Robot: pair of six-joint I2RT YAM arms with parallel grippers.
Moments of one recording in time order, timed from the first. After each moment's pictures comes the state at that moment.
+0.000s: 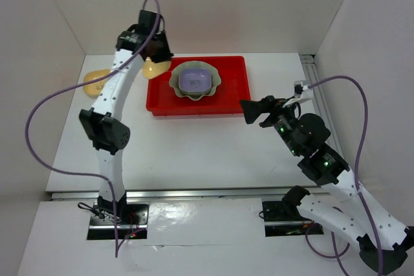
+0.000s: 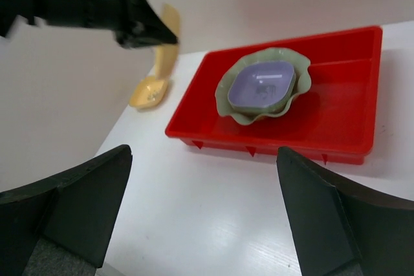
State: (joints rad) left arm -0.24 2.03 2.34 -1.04 -0.04 -0.48; right arm 0.67 0.68 0.85 -0.14 0.24 0.49
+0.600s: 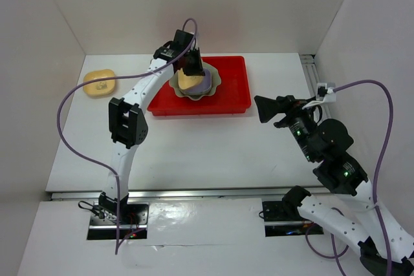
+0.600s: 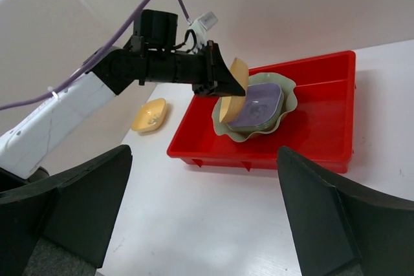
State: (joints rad) left arm -0.40 2.29 2.31 -0.79 0.15 -0.48; right arm 0.66 0.60 0.98 -0.27 0.32 0.49
